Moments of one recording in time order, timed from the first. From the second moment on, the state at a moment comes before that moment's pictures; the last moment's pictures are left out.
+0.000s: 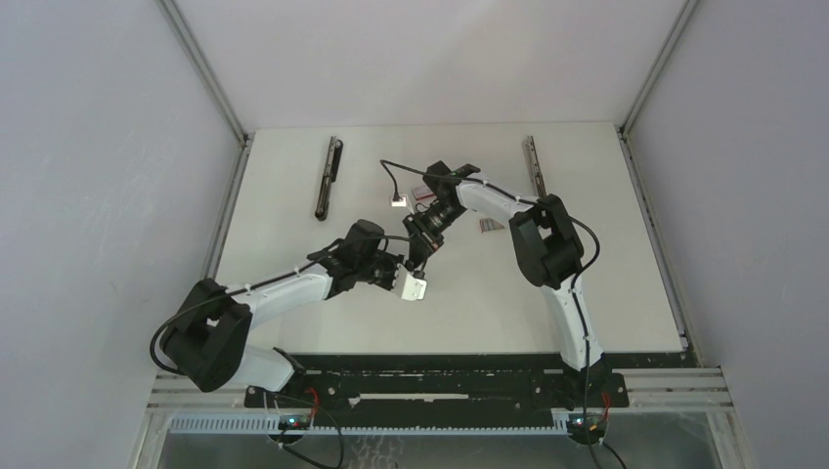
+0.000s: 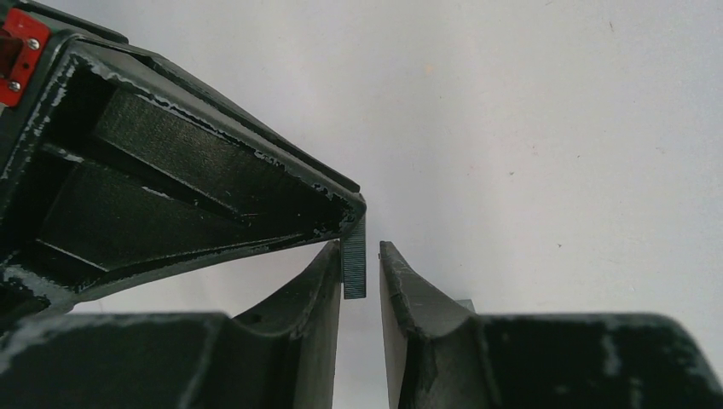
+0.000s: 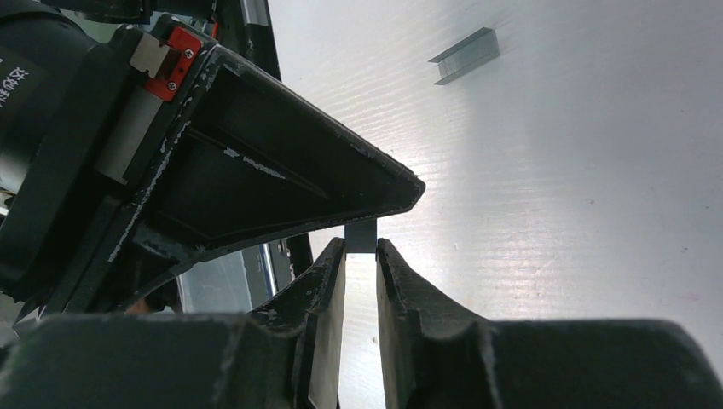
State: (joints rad) left arm -0.65 1.39 0.70 -0.14 0.37 1.25; right arm 0.58 2.26 1.81 -1.03 -1.03 -0.35
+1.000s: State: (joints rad) left arm -0.66 1.39 0.70 -0.14 0.37 1.24; right arm 0.58 2.28 1.82 -1.05 -1.03 -0.36
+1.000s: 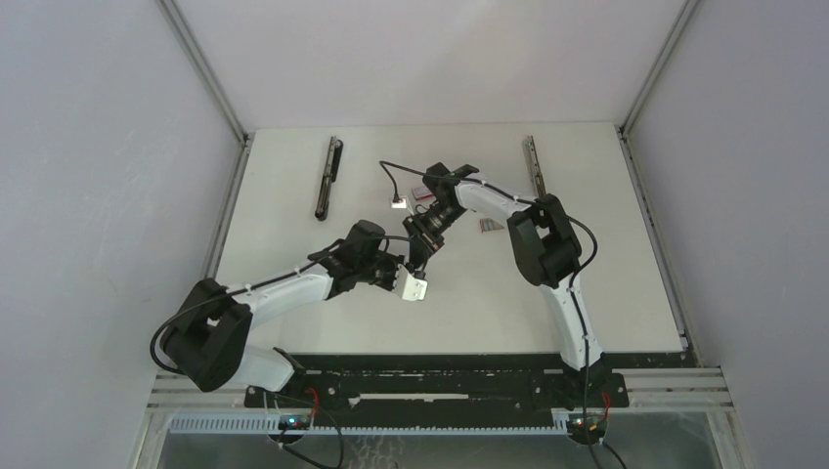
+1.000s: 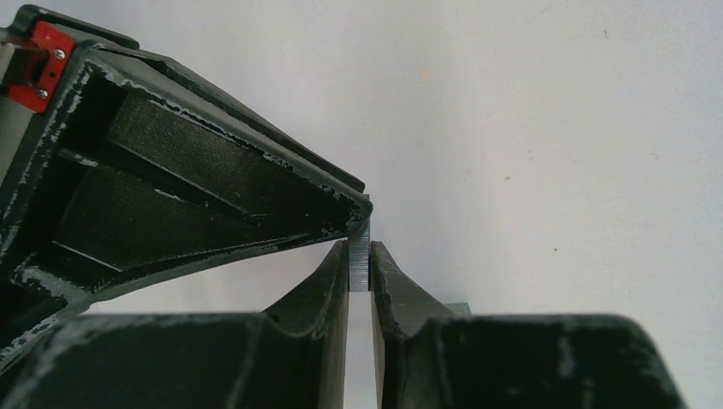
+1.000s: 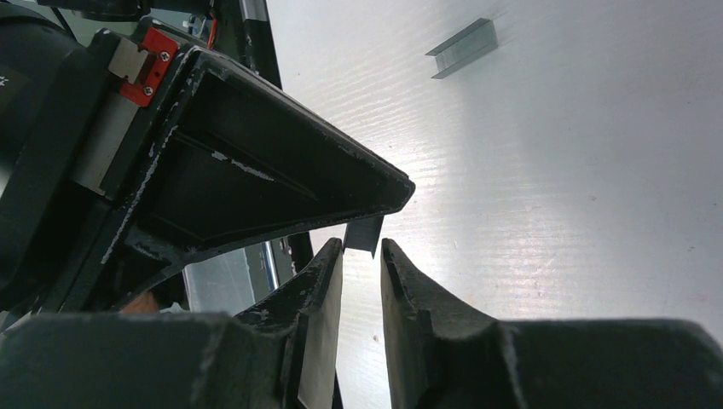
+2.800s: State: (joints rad) left arm -0.63 1.85 1.41 -0.98 0.74 0.87; right arm 0.22 1.78 1.55 -0.91 -0.88 -0.31
